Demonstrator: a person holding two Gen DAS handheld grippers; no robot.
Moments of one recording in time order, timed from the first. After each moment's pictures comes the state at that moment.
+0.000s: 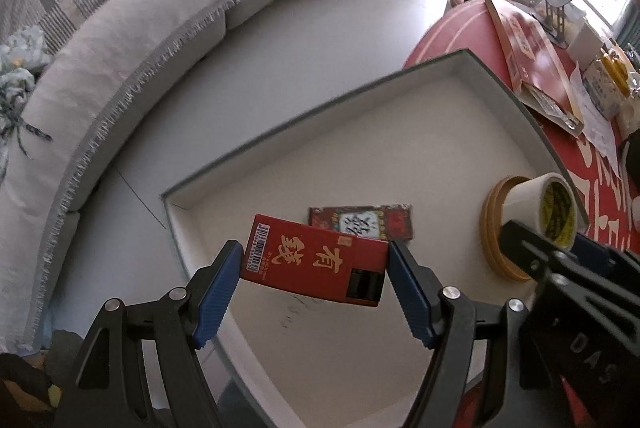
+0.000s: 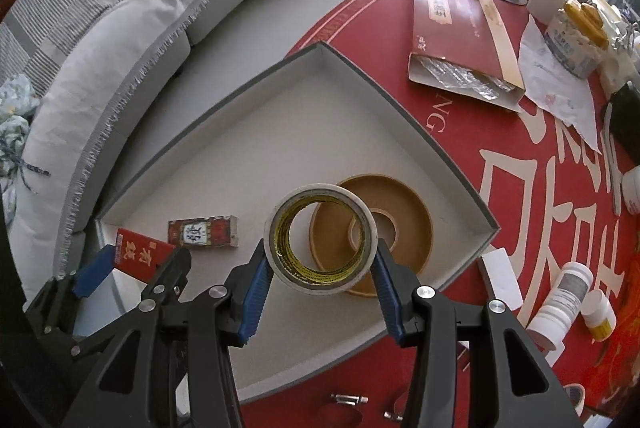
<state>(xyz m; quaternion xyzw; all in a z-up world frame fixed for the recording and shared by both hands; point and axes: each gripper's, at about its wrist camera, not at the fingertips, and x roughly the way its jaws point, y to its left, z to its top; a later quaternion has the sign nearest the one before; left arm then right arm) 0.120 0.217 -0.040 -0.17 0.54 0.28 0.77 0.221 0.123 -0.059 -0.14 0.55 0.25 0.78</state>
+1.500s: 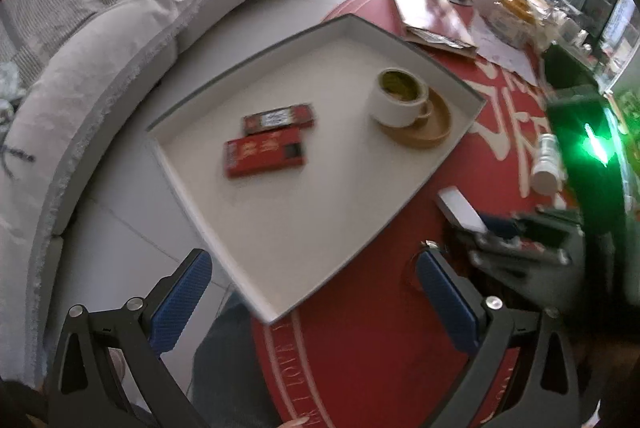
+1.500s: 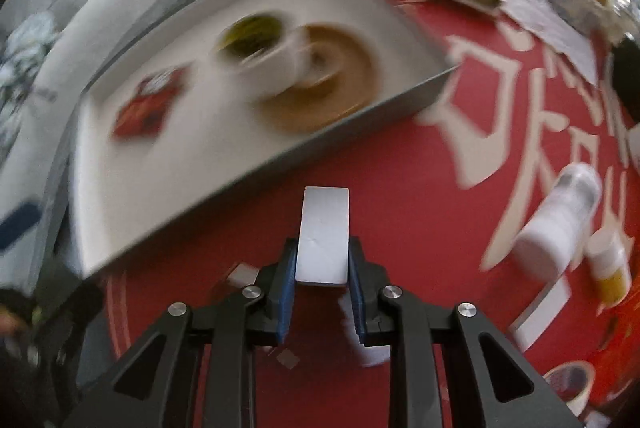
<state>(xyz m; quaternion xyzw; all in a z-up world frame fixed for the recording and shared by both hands) 0.037 0.126 -0.013 -0.13 0.52 0.19 0.82 0.160 0.033 -0.102 -0.20 0.56 0.31 0.75</state>
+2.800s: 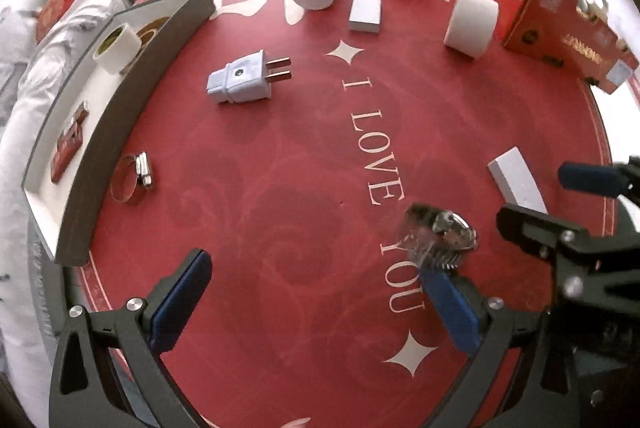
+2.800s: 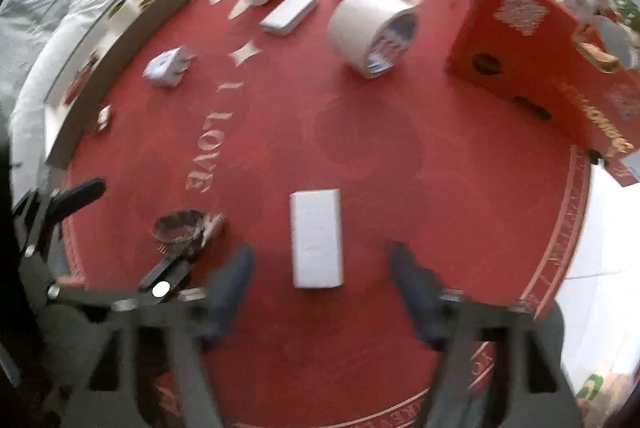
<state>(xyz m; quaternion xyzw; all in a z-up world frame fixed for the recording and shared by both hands) 0.016 -0.074 -0.074 0.04 0.58 0.01 0.81 0.060 -0.193 -0.109 -0.06 0.59 0.12 0.79</state>
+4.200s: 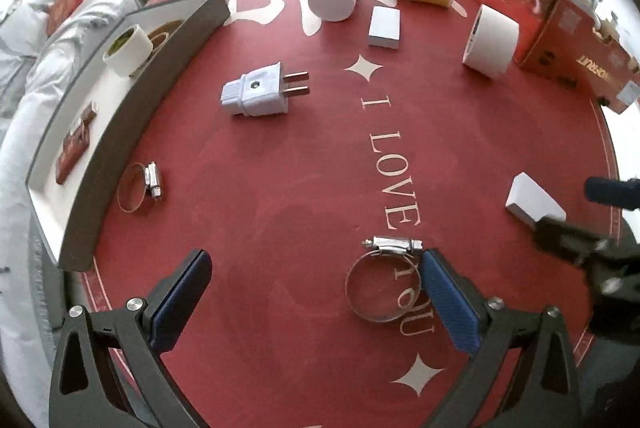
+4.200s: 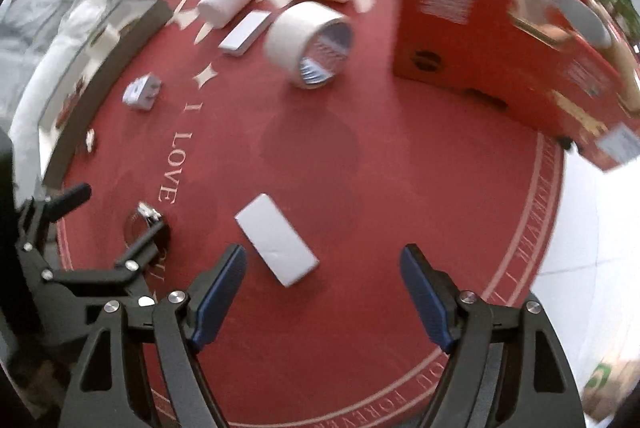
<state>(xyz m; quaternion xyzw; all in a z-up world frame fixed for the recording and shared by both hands) 0.026 -0.069 -0.074 0.05 0.57 0.03 0.82 0.054 -0.237 -0.100 -0.05 0.59 0.11 0.80</state>
